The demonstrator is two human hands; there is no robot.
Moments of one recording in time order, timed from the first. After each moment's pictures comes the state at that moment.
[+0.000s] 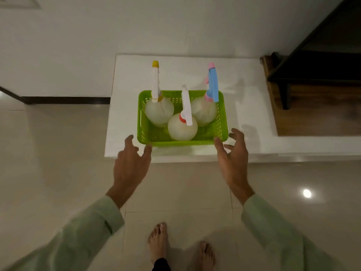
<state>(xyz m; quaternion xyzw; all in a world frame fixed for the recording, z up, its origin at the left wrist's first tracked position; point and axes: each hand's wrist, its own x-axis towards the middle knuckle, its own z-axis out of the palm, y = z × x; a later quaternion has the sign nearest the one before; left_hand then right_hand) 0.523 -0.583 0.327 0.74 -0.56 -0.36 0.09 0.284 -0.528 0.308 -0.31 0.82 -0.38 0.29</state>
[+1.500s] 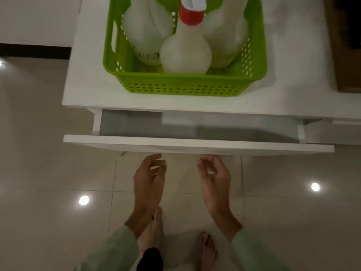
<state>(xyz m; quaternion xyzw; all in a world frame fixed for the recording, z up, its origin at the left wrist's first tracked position) 0.488 -0.447 0.140 0.71 -0.39 -0.52 0.28 0.335 -0.414 0.126 -0.26 0.73 -0.47 0.42</state>
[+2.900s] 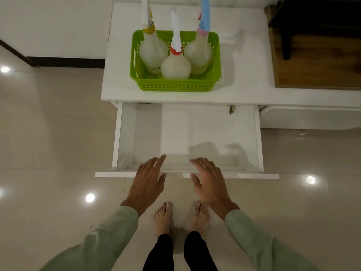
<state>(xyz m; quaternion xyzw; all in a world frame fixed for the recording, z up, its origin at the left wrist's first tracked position) 0.530 -0.357 0.246 0.57 -0.76 -0.32 -0.02 0.324 -0.312 0.243 -0.63 0.71 -0.07 0.31</state>
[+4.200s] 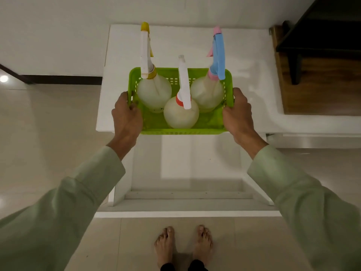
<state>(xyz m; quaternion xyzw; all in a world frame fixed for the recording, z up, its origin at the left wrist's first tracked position) 0.492 -0.615 0.304 0.74 -0.47 -0.37 0.30 0.244 -0.568 0.307 -0.41 0.82 -0.28 0.29</state>
